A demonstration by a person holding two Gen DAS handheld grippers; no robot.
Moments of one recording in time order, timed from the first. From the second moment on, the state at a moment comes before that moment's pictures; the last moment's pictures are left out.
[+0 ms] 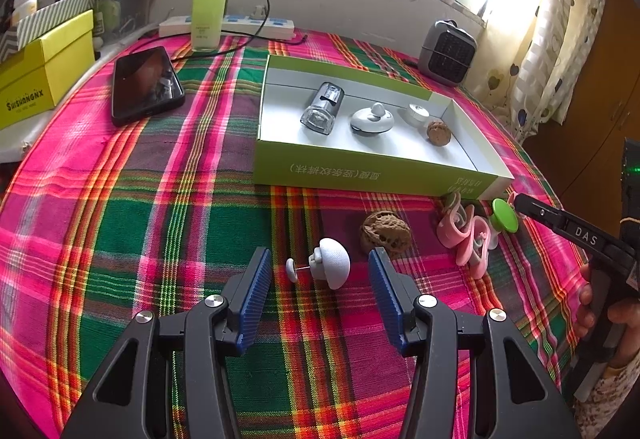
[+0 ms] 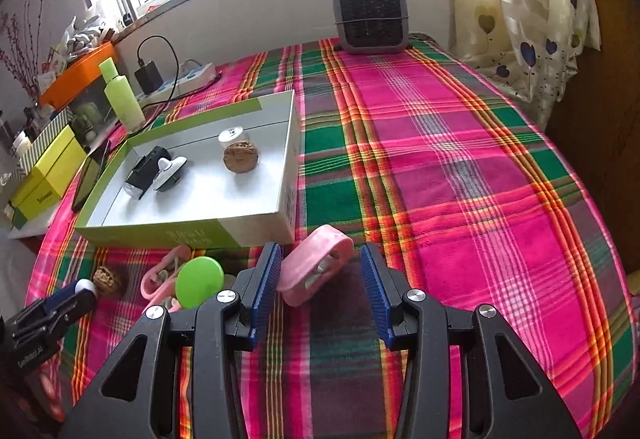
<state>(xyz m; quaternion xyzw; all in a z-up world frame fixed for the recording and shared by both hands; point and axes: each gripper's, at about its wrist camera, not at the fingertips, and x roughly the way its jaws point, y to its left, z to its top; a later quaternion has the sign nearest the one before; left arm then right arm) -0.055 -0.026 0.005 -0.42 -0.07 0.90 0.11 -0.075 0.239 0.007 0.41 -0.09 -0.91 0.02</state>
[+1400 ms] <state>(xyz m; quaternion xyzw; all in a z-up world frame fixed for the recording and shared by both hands) -0.058 -0.030 0.004 -0.42 -0.07 0.90 0.08 -0.074 0.224 0.000 0.42 -0.04 -0.91 0.02</state>
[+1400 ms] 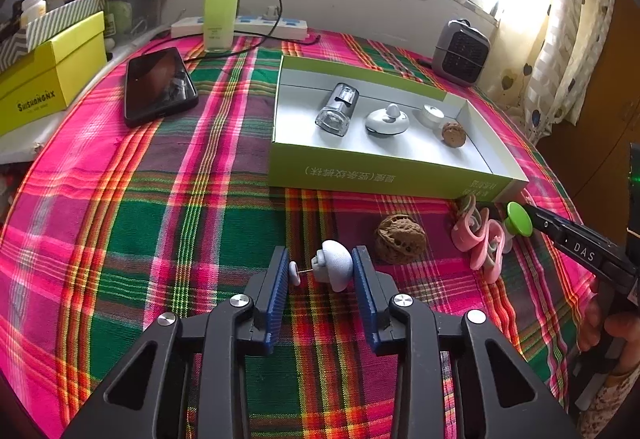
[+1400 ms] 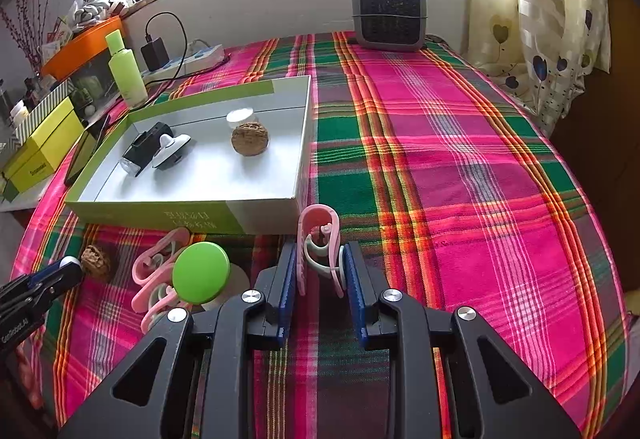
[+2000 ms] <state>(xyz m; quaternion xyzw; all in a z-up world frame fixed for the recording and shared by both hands) -0.052 -0.027 0.008 -0.42 -0.07 0.90 0.09 -0.060 0.220 0.005 0.41 -0.04 -0.91 0.04</state>
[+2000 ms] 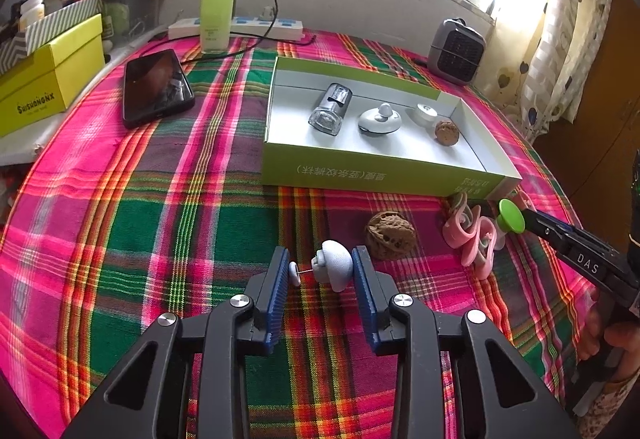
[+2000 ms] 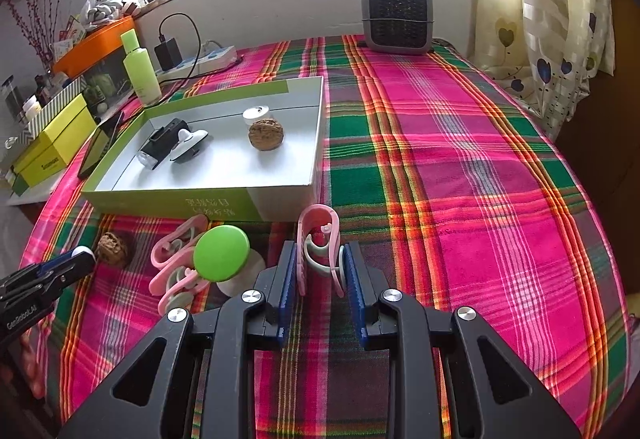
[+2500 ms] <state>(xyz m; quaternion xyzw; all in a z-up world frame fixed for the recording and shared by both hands) -0.045 -0.022 0.027 -0.40 -0.06 0.91 0.09 -0.048 0.216 0.021 0.39 -0.04 -0.92 0.06</state>
